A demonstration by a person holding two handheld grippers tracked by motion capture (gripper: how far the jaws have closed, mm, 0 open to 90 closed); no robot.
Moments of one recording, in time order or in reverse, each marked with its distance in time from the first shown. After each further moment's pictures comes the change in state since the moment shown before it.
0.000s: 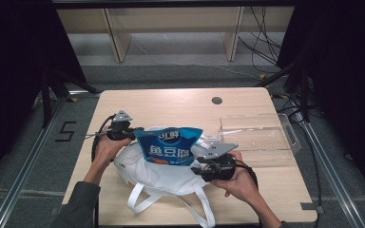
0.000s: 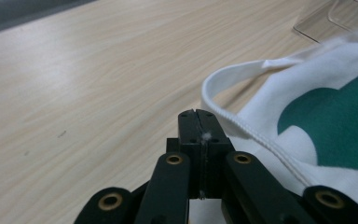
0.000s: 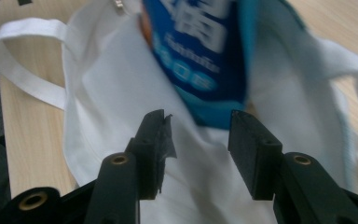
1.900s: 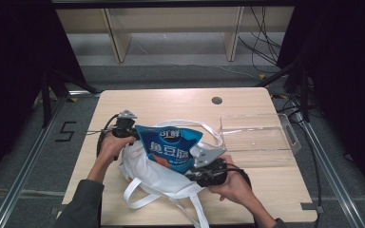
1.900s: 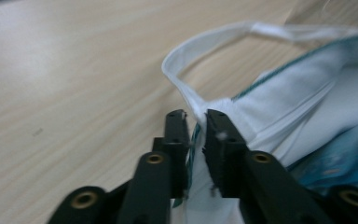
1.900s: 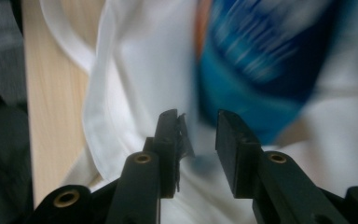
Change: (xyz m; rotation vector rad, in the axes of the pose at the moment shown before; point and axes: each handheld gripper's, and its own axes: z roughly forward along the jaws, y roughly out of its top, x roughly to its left) left arm -0.002 0.006 -0.001 -0.005 -0.052 -0.041; right arm 0.010 0.006 0.000 0.039 0.075 -0.076
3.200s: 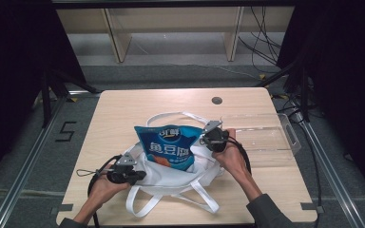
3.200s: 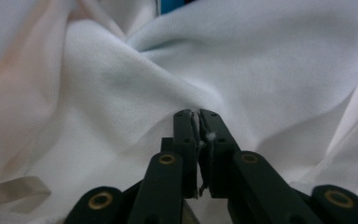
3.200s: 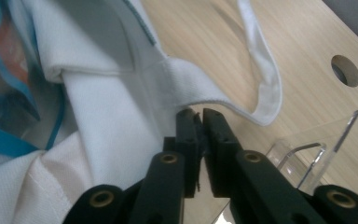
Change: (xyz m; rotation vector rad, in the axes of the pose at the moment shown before) left arm -0.068 -0.100 -0.026 0.194 -0.086 0.148; right arm -0.084 0.011 0.030 0.227 -0.408 0.082
